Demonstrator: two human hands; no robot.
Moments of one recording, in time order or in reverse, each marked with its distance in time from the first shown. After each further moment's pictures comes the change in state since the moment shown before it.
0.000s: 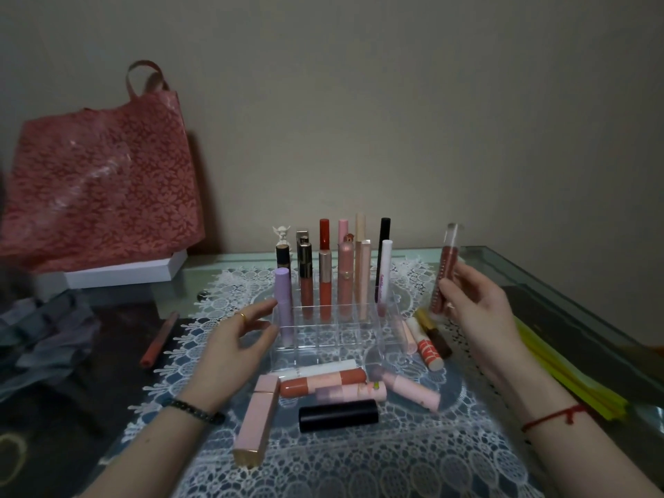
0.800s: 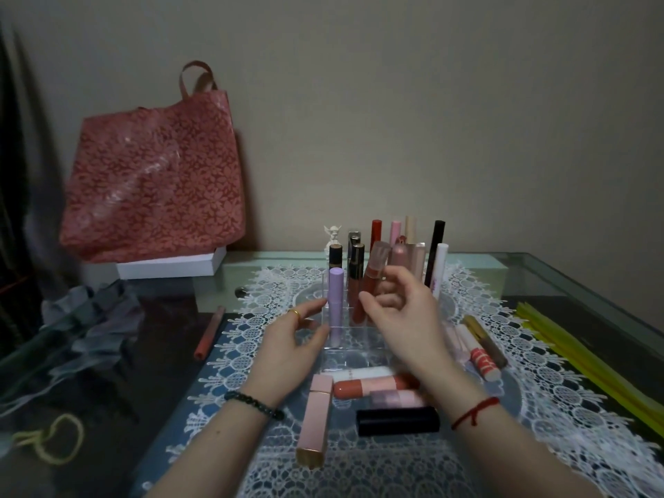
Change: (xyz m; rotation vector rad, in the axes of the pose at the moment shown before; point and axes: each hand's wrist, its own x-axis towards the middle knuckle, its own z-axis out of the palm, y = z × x) left_hand 0.004 -0.010 0.000 0.016 0.006 -0.015; right_hand -0.023 0.013 0.121 -0.207 -0.222 -0.260
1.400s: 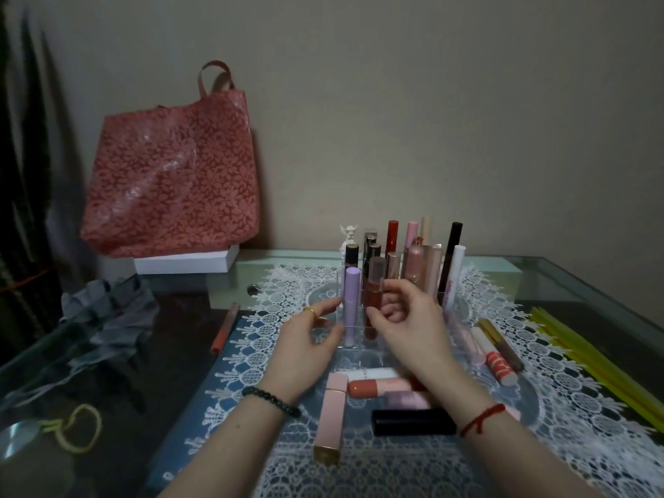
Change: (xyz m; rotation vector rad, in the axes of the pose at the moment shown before) left_hand 0.000 0.000 0.000 -0.025 -0.014 -0.017; right_hand -0.002 0.013 0.010 -0.109 -0.056 -0.026
